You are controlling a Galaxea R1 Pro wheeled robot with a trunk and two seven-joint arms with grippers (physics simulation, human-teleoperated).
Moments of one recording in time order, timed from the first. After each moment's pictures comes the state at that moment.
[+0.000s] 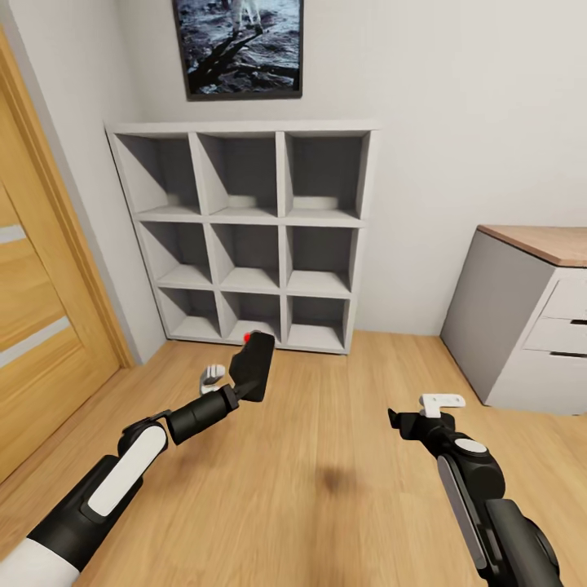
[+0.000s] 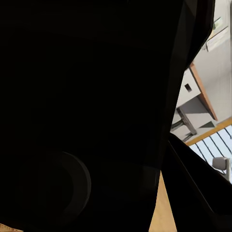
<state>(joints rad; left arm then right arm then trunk) -0.51 0.26 -0.39 -1.30 1.15 0.47 -0.30 -0.31 -0.05 -0.02 -1.57 -0.03 0.73 -0.05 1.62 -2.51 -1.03</state>
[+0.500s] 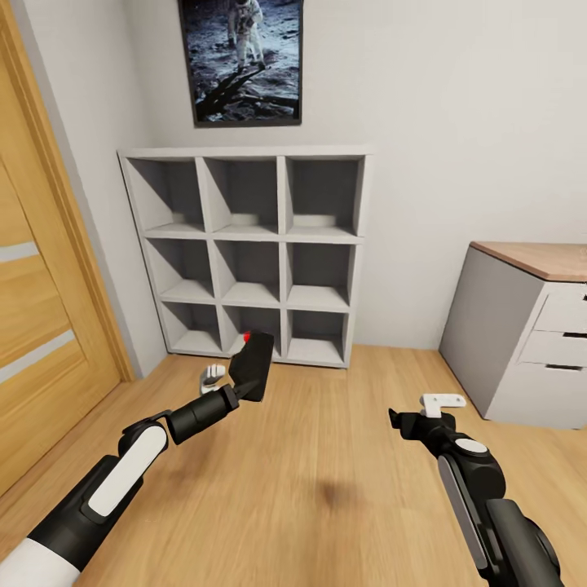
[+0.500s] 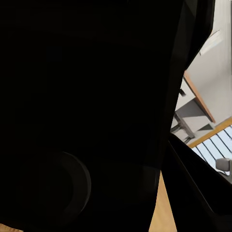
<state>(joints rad) -0.51 0.26 -0.39 -1.30 1.15 0.46 -0.29 -0.31 -0.05 -0.02 -1.57 -0.03 0.73 -0.05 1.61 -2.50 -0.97</state>
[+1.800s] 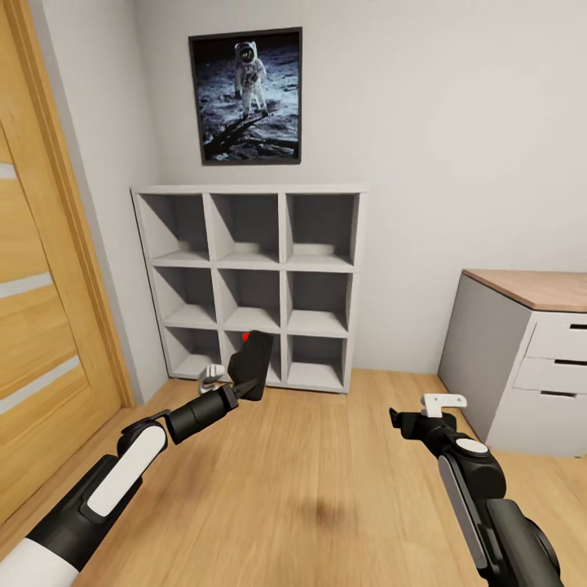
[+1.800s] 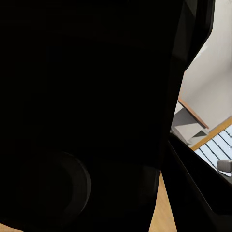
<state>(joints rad) -0.51 0.27 -0.39 -1.30 1.15 0.46 -0.29 -0.31 -0.04 -0.03 -1.57 -0.03 0.73 -0.06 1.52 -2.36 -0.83</state>
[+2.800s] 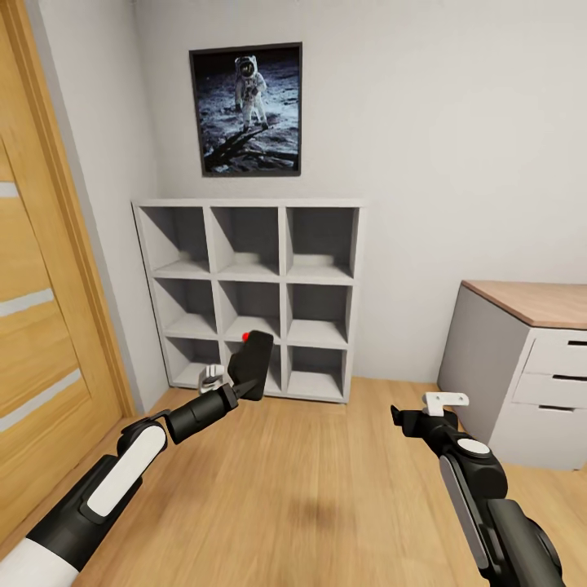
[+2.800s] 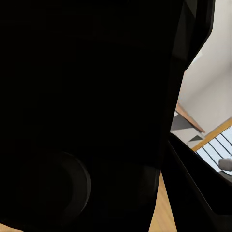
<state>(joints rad) -0.51 0.27 -0.39 -1.30 1.15 0.46 -0.29 -0.31 -0.05 -0.03 -1.57 -0.03 0.70 -0.06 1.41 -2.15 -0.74</state>
